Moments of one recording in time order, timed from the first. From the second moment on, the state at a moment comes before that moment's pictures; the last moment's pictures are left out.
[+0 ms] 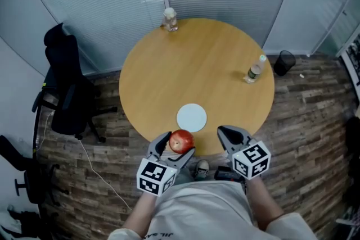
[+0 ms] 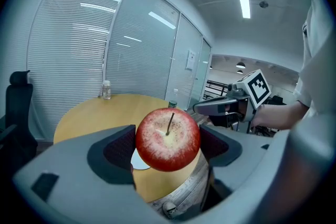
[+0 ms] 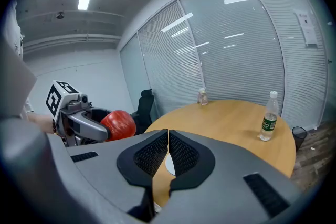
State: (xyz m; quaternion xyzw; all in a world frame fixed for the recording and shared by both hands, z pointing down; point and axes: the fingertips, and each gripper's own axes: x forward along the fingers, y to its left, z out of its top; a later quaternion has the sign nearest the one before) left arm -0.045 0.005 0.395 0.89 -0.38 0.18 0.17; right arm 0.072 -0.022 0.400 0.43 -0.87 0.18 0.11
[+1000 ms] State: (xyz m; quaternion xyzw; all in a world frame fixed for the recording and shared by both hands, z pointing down) left arm -0.045 -0.057 0.425 0.90 -0.33 0.22 0.17; right arm 0.063 -0.068 0.427 0.46 -0.85 0.23 0.13
